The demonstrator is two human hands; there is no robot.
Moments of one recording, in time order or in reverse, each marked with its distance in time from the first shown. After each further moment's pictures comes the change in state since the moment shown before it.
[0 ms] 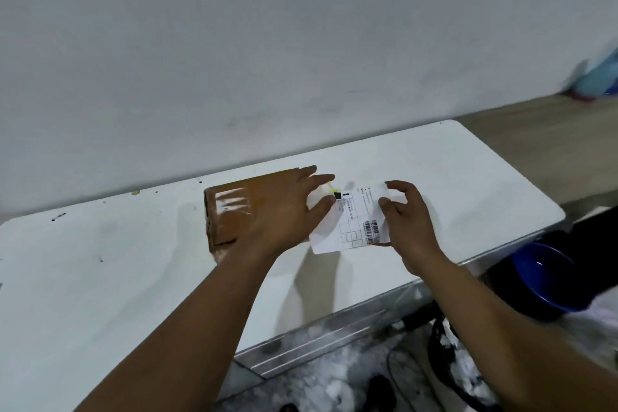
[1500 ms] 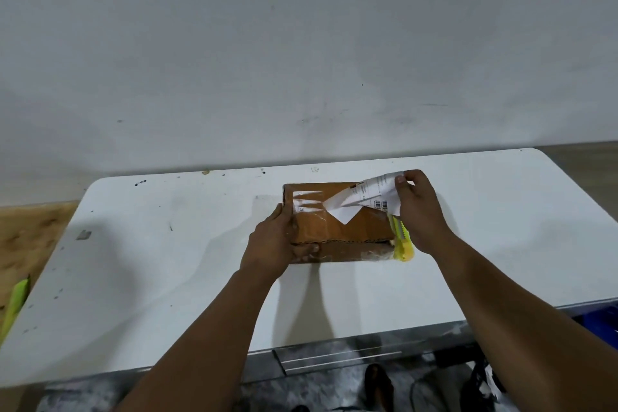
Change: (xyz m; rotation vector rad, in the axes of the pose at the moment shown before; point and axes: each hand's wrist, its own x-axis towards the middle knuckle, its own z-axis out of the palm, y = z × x) left_hand -0.072 -0.122 -0.003 -0.056 0.071 -0.418; right_hand 0.051 -0.018 0.092 -0.063 -0.165 -0.146
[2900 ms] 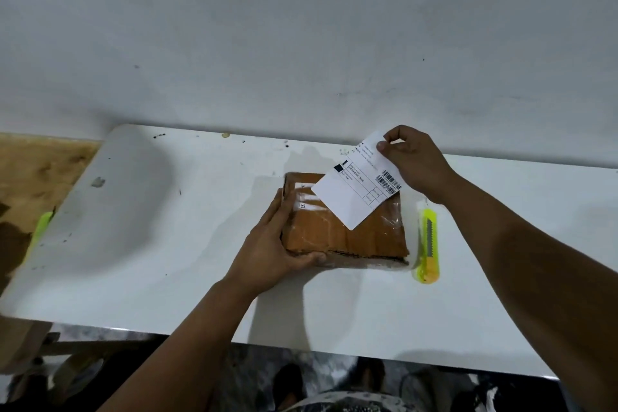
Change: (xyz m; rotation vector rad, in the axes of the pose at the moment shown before) left_hand -0.020 -0.005 0.006 -0.223 0.069 -0.100; right_hand 0.099 -0.033 0.050 -0.302 -0.487 -0.019
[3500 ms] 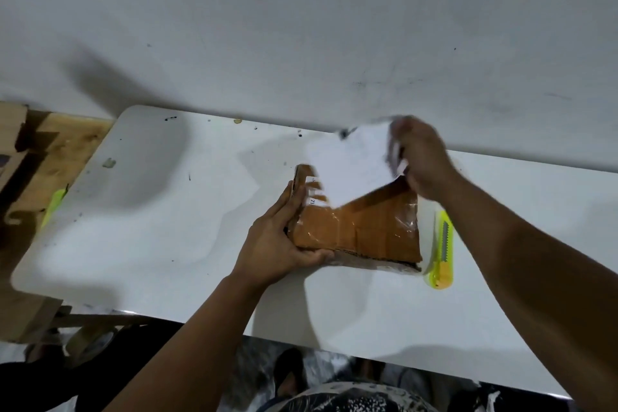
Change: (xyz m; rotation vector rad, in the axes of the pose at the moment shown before) left_hand 0.001 -0.007 0.005 0.019 0.112 0.046; right_hand 0.021 0.006 0.027 0.201 -0.038 -0.098
